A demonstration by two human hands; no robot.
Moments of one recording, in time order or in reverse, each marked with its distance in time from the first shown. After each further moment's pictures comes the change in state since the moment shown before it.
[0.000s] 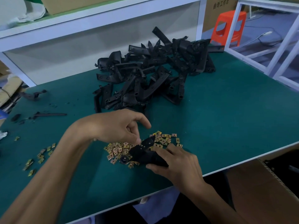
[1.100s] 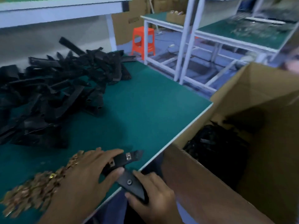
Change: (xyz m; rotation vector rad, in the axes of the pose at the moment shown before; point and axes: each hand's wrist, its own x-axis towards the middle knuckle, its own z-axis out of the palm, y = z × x) left_hand 0.037 0.051 0.137 0.305 0.589 0.370; right_hand -0.108 0.016 -0.056 -0.044 0.315 0.398
